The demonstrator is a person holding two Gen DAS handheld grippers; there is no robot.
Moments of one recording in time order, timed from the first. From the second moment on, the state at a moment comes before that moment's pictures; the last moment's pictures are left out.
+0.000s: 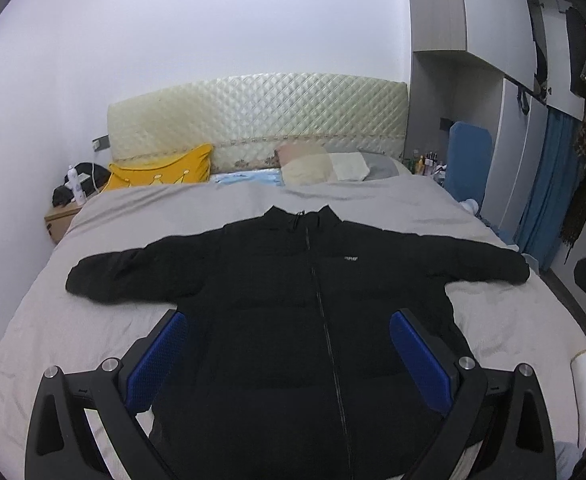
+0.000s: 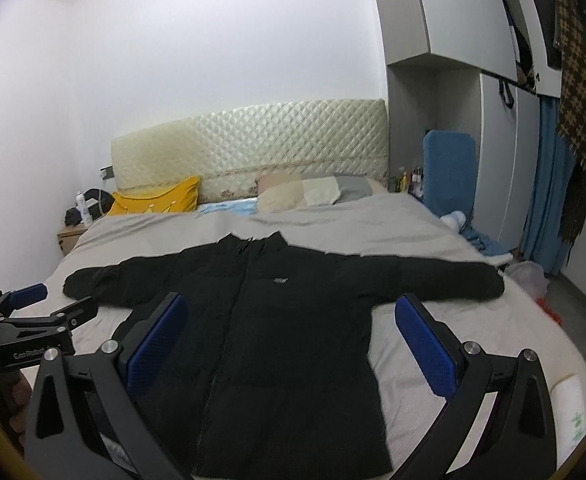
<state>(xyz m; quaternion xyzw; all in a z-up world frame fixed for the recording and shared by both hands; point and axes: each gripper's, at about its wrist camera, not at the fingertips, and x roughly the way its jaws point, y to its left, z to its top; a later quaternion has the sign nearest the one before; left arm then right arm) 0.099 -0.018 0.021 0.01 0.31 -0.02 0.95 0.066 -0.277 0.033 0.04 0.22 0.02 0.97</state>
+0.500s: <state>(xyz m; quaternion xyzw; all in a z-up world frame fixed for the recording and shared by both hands) 0.166 0.014 -0.047 -0.02 0.26 -0.04 0.96 0.166 -0.329 -0.023 0.07 0.21 -0.02 0.98</state>
